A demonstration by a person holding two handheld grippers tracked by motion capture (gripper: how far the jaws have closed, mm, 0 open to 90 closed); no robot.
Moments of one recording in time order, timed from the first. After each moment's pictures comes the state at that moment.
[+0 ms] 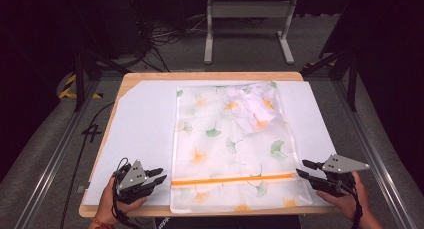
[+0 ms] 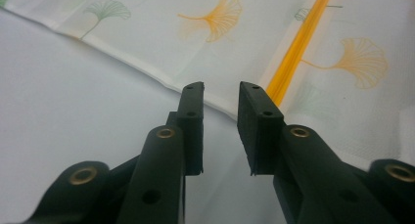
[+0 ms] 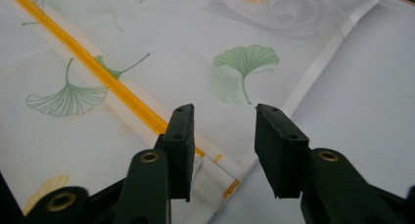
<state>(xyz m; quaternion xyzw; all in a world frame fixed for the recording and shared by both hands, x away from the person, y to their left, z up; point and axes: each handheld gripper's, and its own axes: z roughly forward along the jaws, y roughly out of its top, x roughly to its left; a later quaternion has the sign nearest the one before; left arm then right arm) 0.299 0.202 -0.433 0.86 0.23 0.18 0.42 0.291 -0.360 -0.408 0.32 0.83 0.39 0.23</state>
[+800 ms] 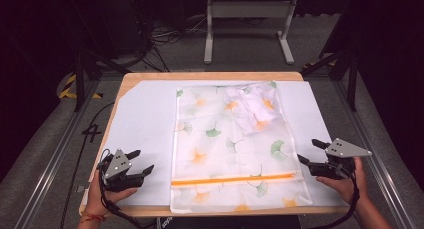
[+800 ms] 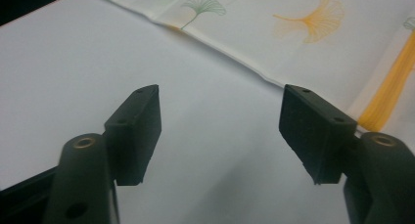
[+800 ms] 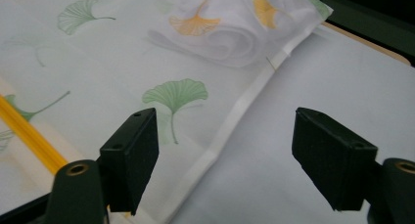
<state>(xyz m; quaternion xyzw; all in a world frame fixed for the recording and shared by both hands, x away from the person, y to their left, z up) 0.320 0.240 -0.435 0.82 0.31 0.24 0.42 0.328 -0.374 -0.404 0.34 0.80 0.40 0.29</state>
